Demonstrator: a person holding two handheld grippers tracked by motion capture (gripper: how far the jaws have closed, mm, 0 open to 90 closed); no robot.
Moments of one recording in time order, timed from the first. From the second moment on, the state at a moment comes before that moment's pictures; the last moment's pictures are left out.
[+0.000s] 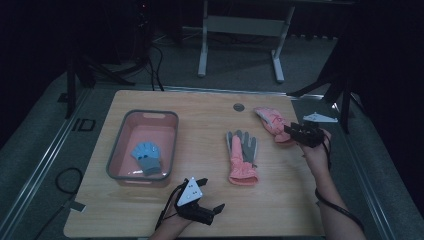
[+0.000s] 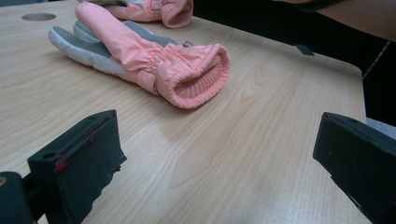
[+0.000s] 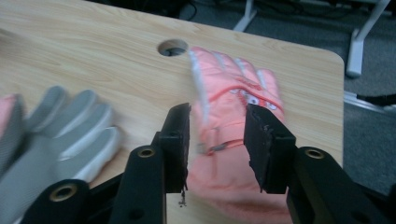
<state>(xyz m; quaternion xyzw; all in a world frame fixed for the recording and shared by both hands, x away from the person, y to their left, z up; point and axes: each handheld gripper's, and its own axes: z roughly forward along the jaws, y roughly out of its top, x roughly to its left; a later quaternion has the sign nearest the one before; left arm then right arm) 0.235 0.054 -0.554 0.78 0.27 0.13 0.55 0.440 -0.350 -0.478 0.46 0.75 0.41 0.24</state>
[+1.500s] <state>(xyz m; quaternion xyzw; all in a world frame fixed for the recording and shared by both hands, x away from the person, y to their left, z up) 0.221 0.066 -0.547 0.77 0.30 0.16 0.55 0.492 -0.354 -0.500 0.54 0.72 0.38 0.21</state>
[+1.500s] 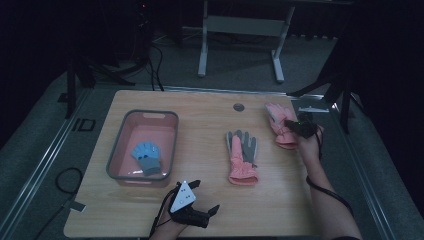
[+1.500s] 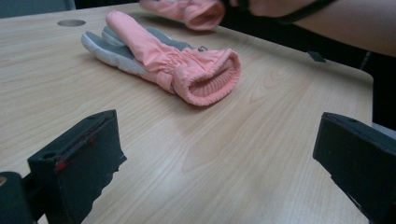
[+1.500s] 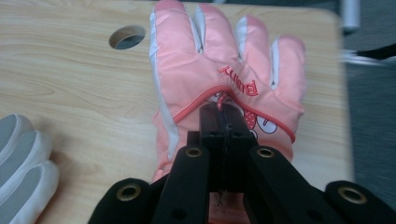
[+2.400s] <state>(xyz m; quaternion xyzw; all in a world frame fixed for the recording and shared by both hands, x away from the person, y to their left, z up) 0.238 0.048 -0.543 0.78 0.26 0.15 0.55 0.332 -0.336 -0.491 0.63 0.65 0.36 0.22</state>
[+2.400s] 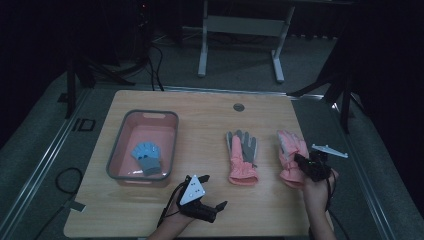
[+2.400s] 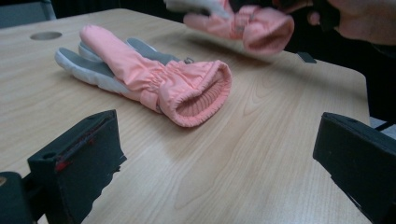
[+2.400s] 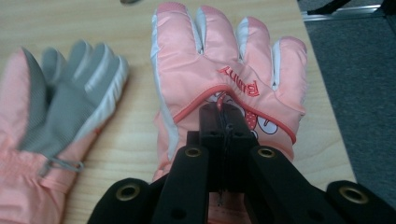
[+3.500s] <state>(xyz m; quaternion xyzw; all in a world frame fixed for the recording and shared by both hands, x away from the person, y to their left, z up) 0.232 0.045 -0.549 0.78 0.25 0.14 0.55 0.366 -0.371 -0.516 0.48 0.76 0.40 0.17</state>
